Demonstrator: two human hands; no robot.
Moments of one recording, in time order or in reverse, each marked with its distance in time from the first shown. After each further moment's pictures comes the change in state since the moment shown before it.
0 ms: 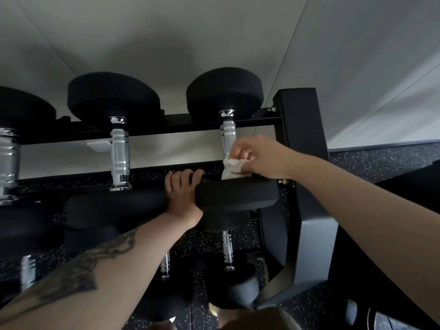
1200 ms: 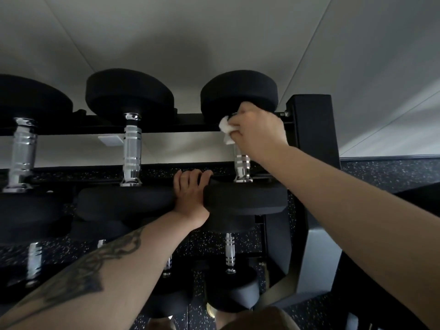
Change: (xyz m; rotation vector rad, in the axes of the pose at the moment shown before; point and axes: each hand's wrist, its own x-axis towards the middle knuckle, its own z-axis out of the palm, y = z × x) left_hand 0.001 0.008 -0.021 -0.039 -0.186 -0.084; right_hand 0.038 -0.039 -0.001 -0.499 0.451 -0.062
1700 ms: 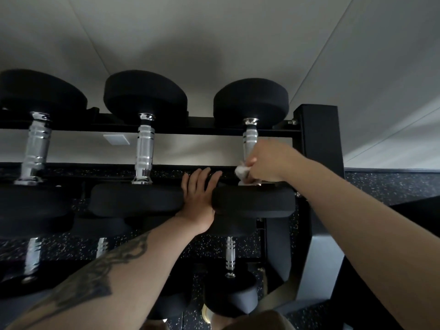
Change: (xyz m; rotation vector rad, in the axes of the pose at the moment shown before) left_hand -0.009 -0.003 -0.003 -0.059 -0.066 0.020; right_hand -0.017 -0.004 -0.004 0.019 -0.534 0.114
